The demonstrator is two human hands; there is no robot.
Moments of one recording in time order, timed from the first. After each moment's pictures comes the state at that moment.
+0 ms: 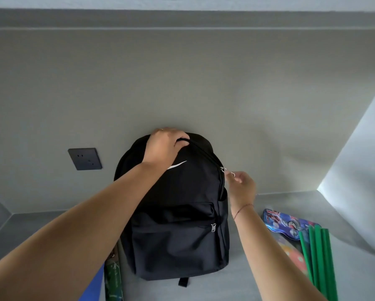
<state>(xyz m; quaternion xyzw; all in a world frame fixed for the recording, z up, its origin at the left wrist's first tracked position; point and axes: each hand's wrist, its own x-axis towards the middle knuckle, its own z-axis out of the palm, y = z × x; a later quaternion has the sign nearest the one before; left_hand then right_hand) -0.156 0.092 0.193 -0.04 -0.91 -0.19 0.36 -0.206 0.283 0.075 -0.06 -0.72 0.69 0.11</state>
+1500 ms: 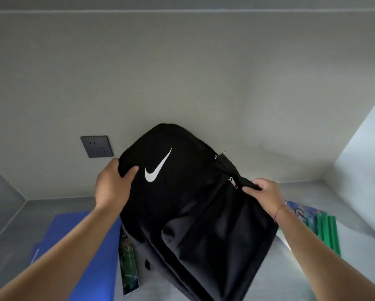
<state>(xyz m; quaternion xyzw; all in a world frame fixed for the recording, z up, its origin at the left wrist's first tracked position) -0.032 0.013 0.117 0.27 -0.85 -0.34 0.30 -0.203 0.353 0.034 0.12 -0.86 0.50 -0.01</state>
